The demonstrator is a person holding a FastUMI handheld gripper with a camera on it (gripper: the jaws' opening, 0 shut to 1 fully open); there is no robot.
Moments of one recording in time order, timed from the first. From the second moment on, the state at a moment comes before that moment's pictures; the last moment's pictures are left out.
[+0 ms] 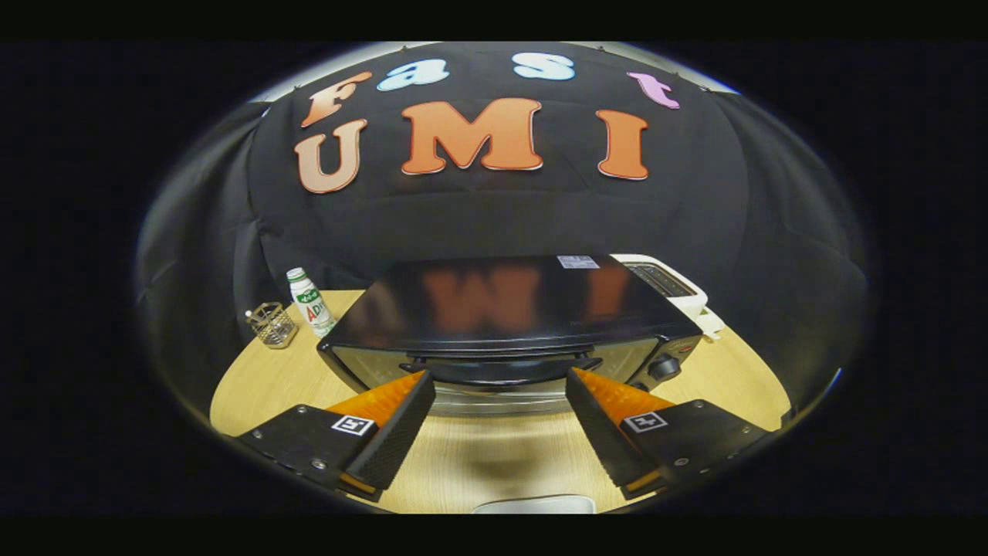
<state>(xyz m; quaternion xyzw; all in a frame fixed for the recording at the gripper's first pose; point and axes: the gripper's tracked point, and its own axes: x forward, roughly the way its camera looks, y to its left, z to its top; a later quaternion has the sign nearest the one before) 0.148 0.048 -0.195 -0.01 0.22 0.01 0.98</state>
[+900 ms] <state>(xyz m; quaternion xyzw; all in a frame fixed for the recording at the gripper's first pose) 0.096 0.037 -0.023 0.00 0.12 0.01 0.99</state>
